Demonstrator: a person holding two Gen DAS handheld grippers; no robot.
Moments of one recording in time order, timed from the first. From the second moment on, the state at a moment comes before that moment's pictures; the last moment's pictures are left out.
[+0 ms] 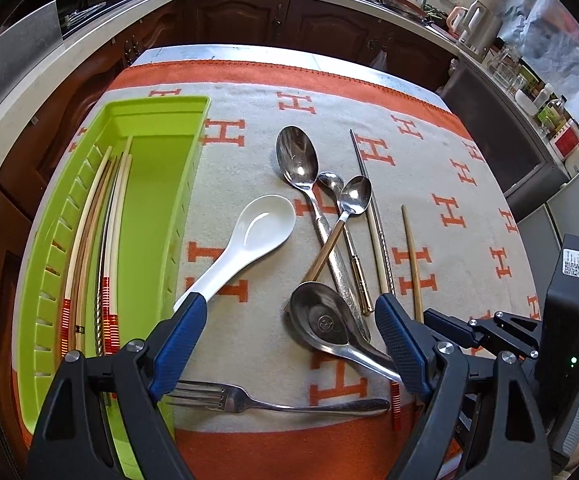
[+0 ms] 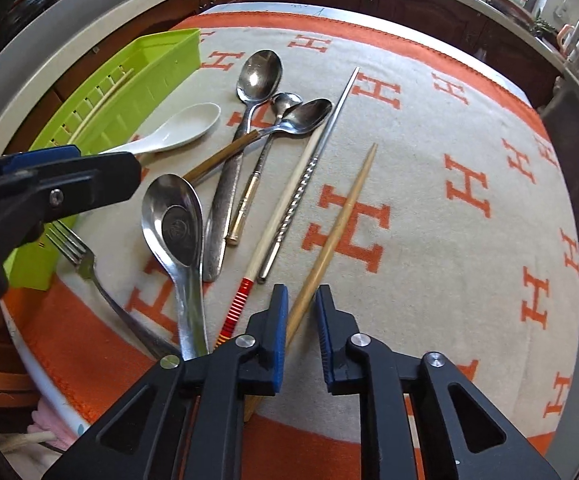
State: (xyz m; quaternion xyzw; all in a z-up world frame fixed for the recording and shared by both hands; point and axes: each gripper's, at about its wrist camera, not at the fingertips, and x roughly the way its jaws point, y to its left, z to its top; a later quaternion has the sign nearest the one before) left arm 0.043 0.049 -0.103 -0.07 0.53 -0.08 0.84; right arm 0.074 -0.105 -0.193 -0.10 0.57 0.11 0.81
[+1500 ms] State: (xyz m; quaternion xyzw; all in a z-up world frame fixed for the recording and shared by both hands) left arm 0.119 -0.030 -0.150 -0.06 0.61 -0.16 0.77; right arm 0.100 -0.253 -0.194 0.17 0.56 0.07 0.81
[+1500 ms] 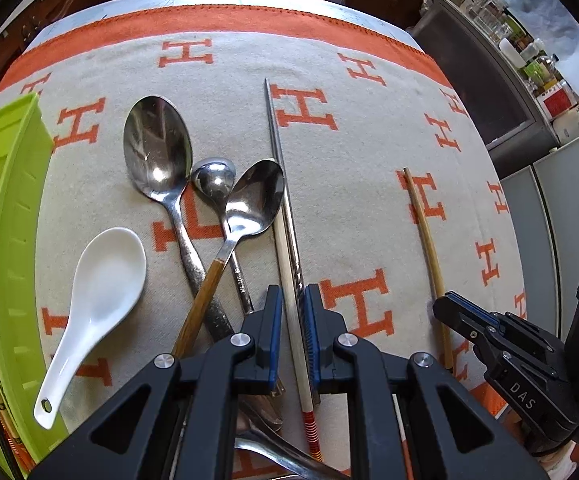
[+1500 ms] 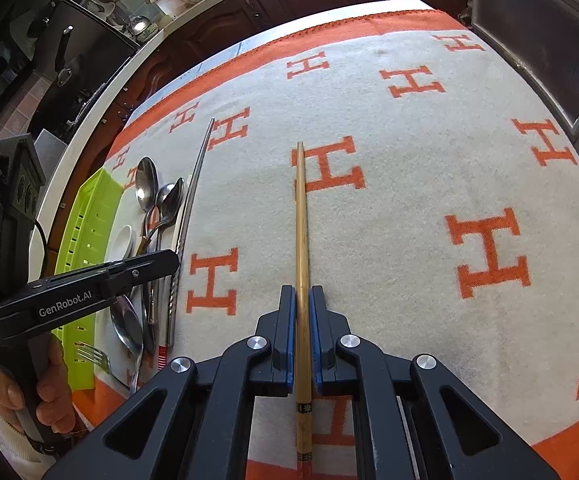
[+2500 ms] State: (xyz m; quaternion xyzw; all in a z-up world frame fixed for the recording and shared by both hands) left arm 0.118 -0.069 -0.147 -0.04 0.59 -0.17 0.79; right arm 0.094 -0.253 -0.194 0.17 0.55 0.07 0.81
